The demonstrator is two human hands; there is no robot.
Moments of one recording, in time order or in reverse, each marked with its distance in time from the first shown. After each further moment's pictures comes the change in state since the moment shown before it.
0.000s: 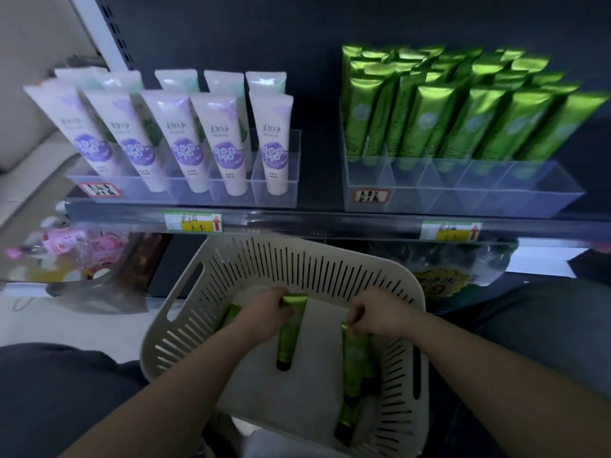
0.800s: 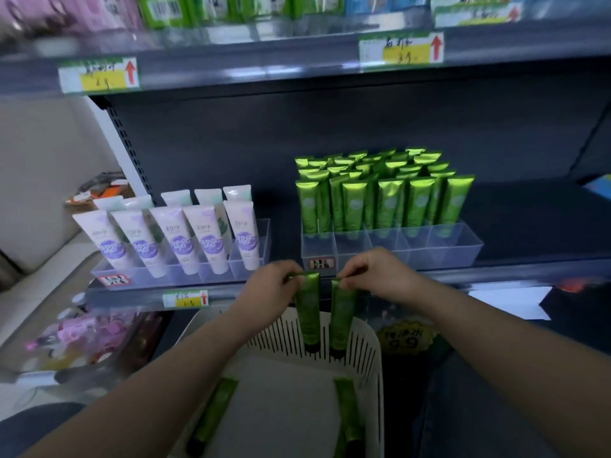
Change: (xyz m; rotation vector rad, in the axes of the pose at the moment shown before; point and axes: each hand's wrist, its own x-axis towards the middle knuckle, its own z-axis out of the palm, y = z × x) left_hand -0.044 0.142 -0.098 -0.055 0.295 0.398; right_hand -0.086 -0.030 -0.131 0.300 0.455 -0.330
